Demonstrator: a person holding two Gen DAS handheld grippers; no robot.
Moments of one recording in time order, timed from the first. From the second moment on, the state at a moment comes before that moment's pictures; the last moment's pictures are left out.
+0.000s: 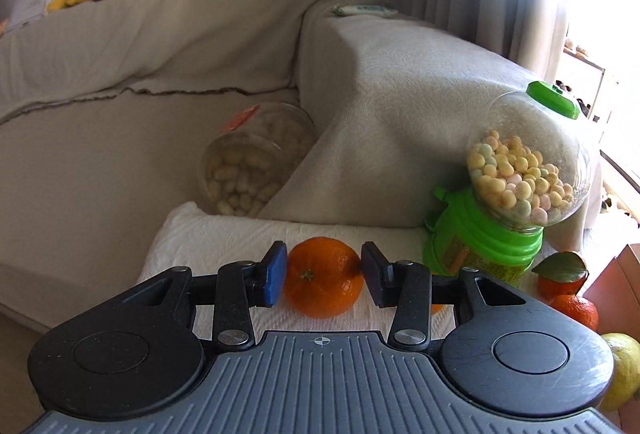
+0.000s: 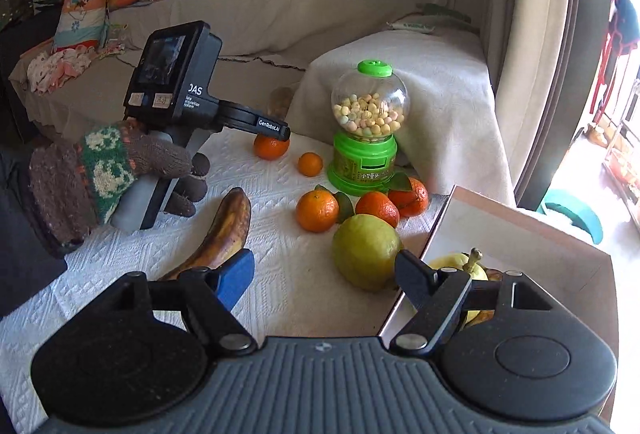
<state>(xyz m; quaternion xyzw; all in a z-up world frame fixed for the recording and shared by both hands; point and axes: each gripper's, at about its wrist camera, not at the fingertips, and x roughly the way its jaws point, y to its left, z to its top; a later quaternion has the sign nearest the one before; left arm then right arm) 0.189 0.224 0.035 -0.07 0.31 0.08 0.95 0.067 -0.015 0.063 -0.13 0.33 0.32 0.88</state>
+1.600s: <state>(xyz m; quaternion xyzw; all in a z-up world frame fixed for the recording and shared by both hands) 0.003 0.089 0.011 -0.09 0.36 -0.23 0.90 0.011 -0.094 0.028 -0.02 0.42 0.28 0.86</state>
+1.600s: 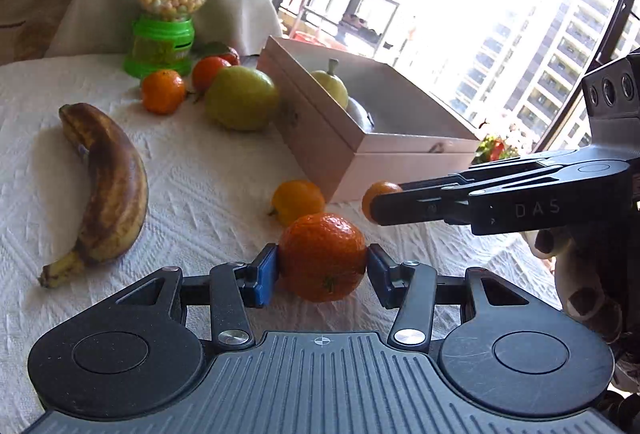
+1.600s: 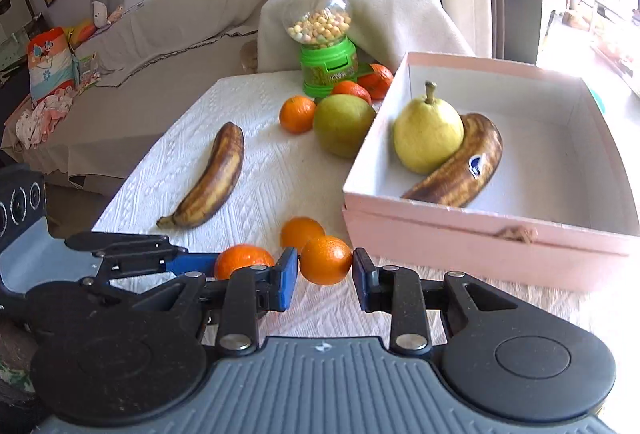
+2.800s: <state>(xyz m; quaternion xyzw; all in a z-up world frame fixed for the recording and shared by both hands) -0.045 0.081 0.043 0.06 0.36 -0.12 0.92 -0.006 -0.145 -0.022 0.05 0.35 0.26 0.90</state>
